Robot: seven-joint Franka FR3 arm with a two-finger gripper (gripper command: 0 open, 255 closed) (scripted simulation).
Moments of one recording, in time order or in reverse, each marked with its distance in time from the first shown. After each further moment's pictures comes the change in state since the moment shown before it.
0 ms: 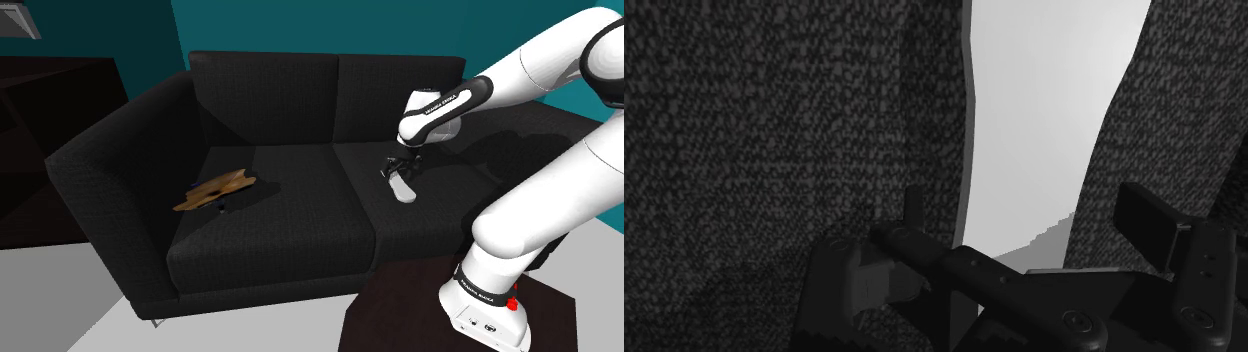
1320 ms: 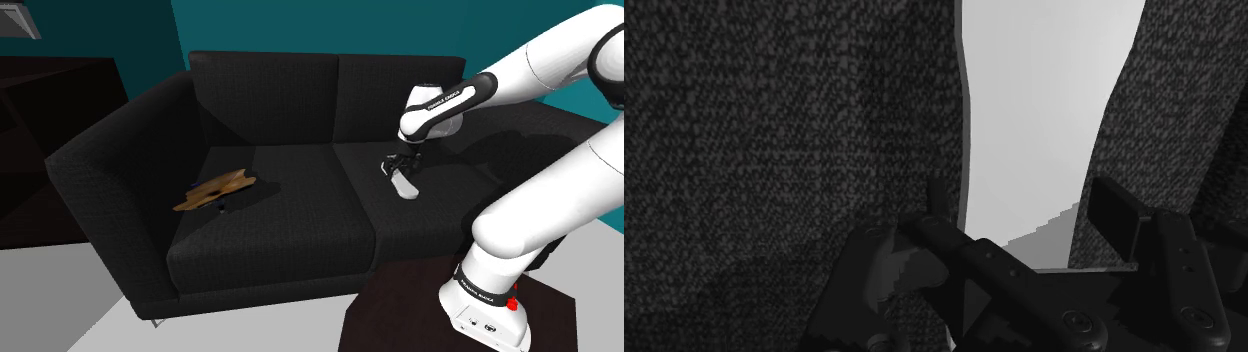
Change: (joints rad) arm -0.002 -0.028 0.003 0.017 -0.003 -0.044 0.002
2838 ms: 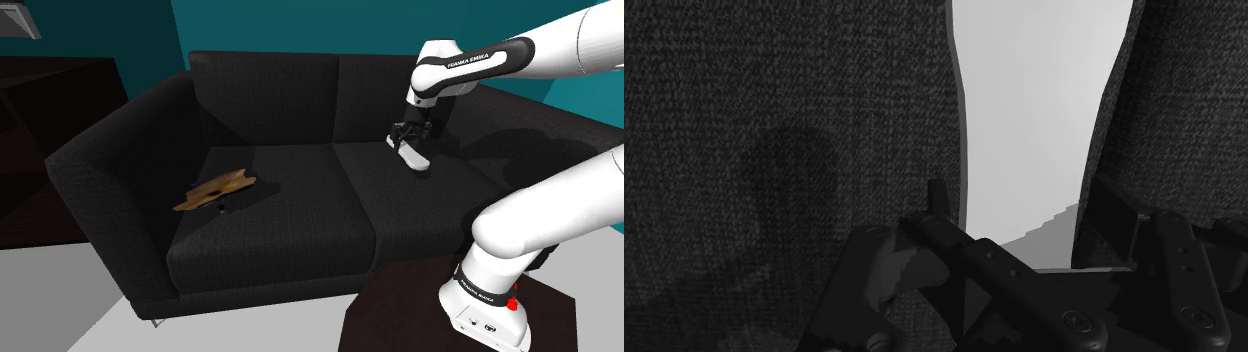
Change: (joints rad) arm -0.003 -0.161 0.033 0.196 0.001 -0.356 0.013
